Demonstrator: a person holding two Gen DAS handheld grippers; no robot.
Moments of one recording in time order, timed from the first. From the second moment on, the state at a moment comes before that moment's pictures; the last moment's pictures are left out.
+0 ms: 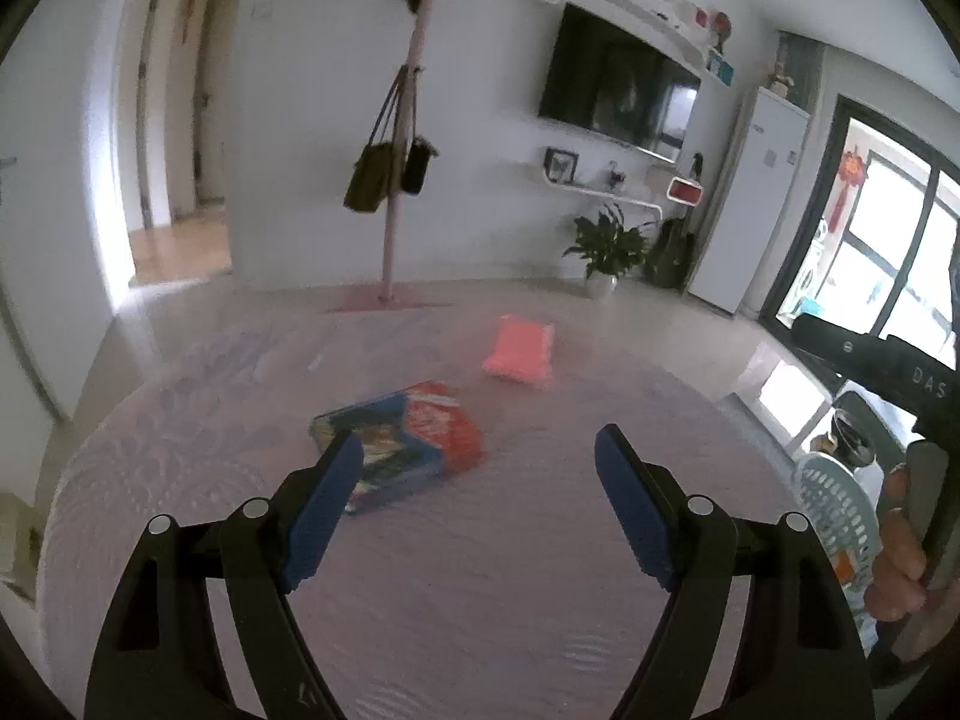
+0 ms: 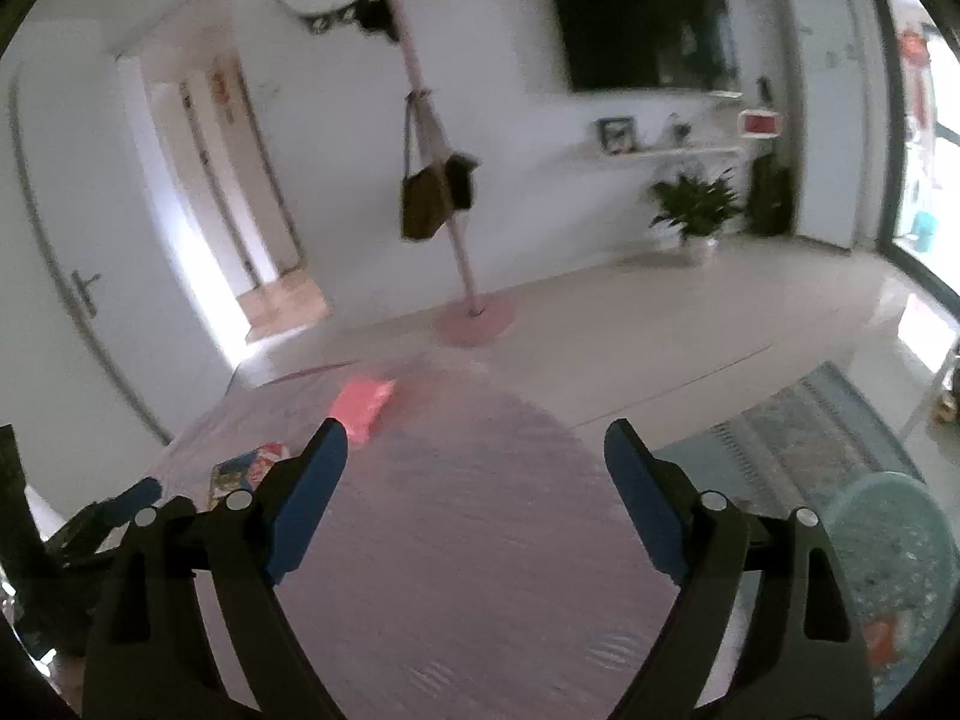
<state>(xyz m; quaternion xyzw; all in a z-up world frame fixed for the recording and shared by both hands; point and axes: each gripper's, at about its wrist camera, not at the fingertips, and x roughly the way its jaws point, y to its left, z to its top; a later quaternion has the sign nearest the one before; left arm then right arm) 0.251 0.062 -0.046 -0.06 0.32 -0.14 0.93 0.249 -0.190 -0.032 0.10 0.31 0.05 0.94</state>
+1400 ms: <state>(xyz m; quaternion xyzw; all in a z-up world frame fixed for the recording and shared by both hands) 0.296 0.050 -0.103 0.11 0.43 -0.22 0.87 0.384 -0.068 -0.109 0.02 0.40 0.11 0.91</state>
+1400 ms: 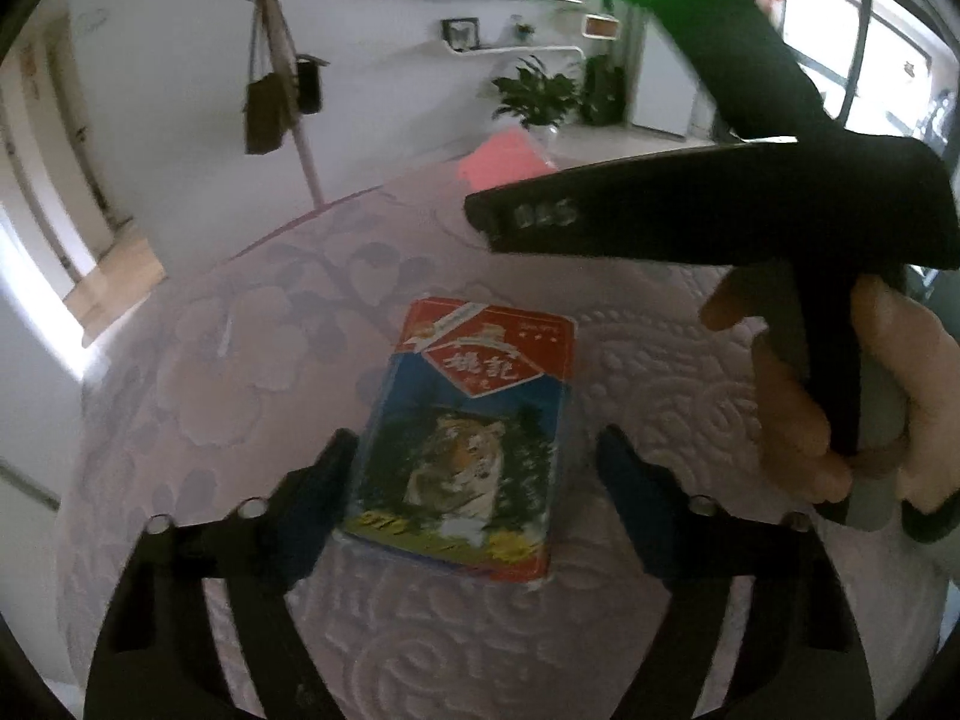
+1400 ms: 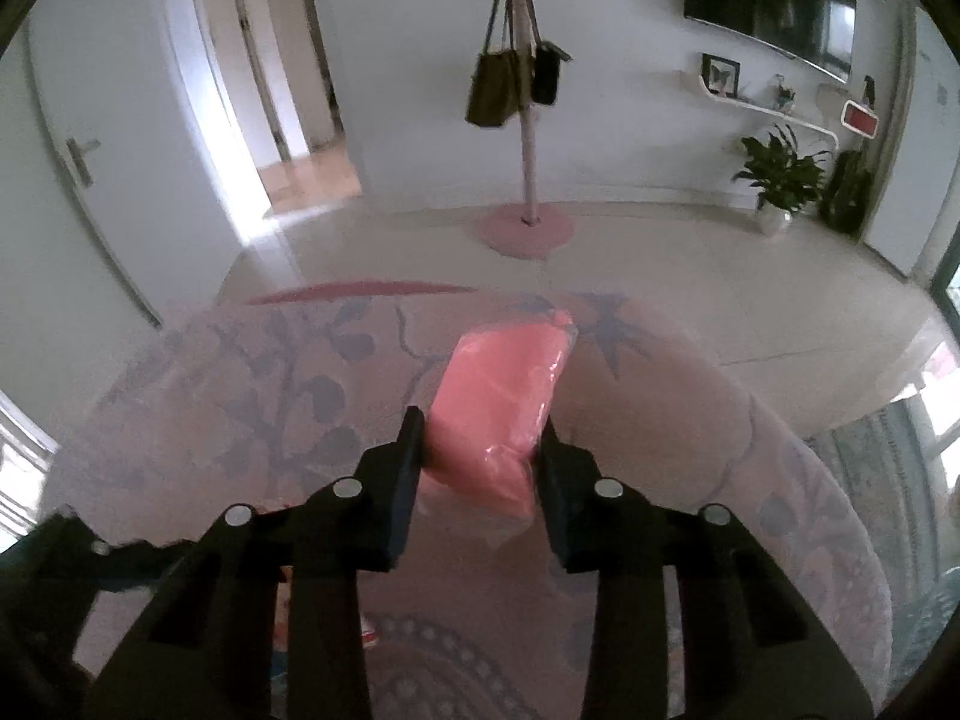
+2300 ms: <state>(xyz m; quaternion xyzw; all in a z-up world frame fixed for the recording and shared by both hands) 0.180 -0.101 0.018 -0.02 0.26 -0.33 0.91 0.171 -0.301 -0.001 0.08 0.30 -0.02 0.95</state>
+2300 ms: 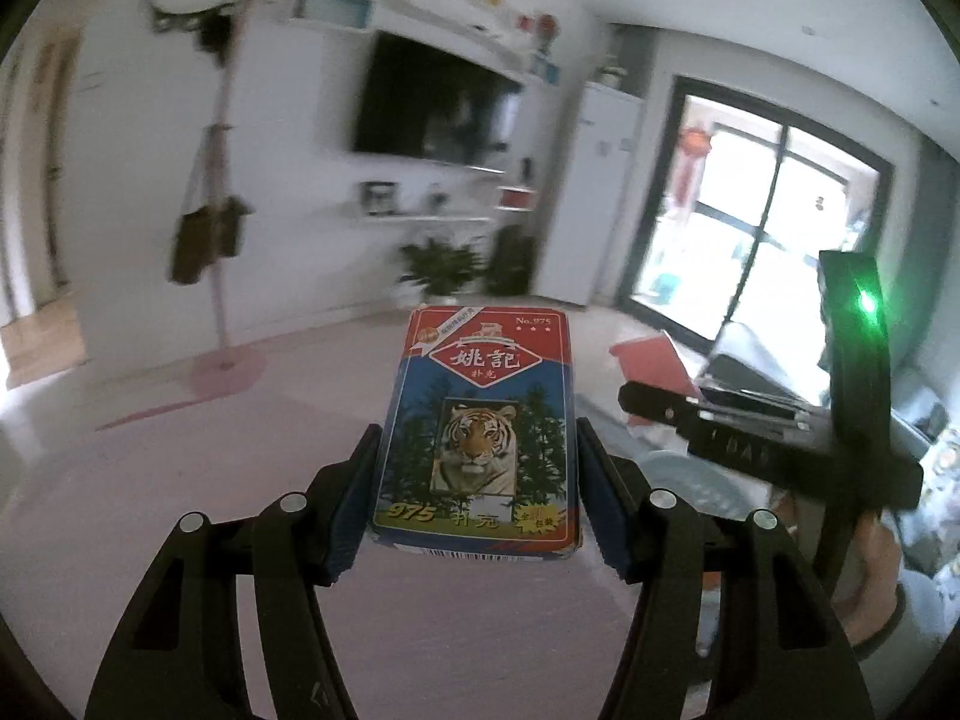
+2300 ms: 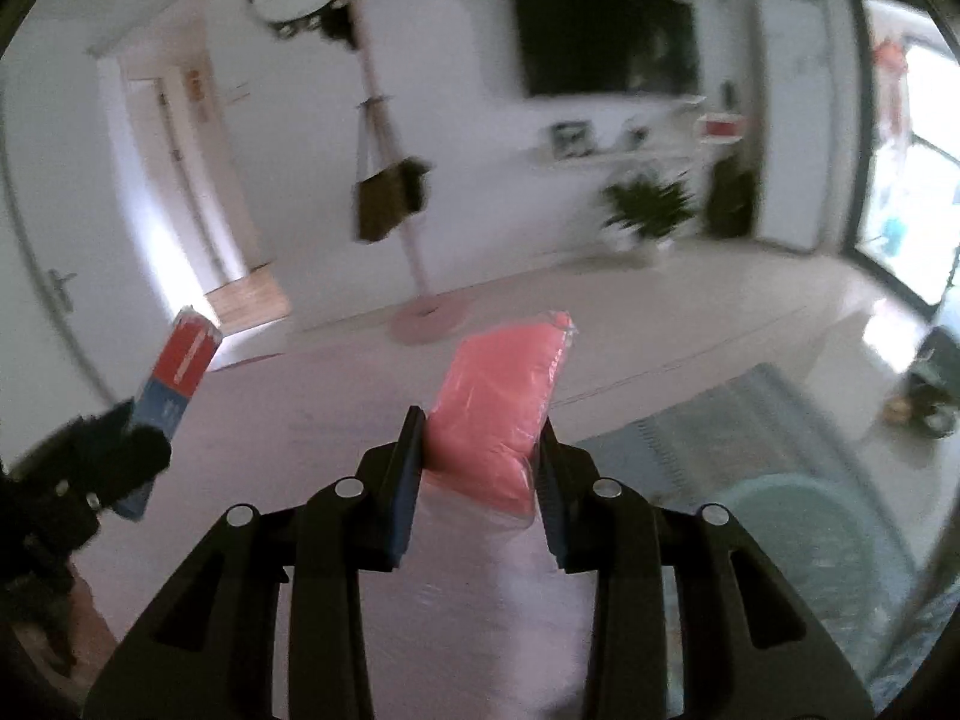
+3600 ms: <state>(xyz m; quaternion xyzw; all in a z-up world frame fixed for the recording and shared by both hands) 0.196 -0.319 -0.103 0.00 0.41 -0.42 0.81 0.097 -0.490 -0.126 0.19 0.40 -0.17 0.88</state>
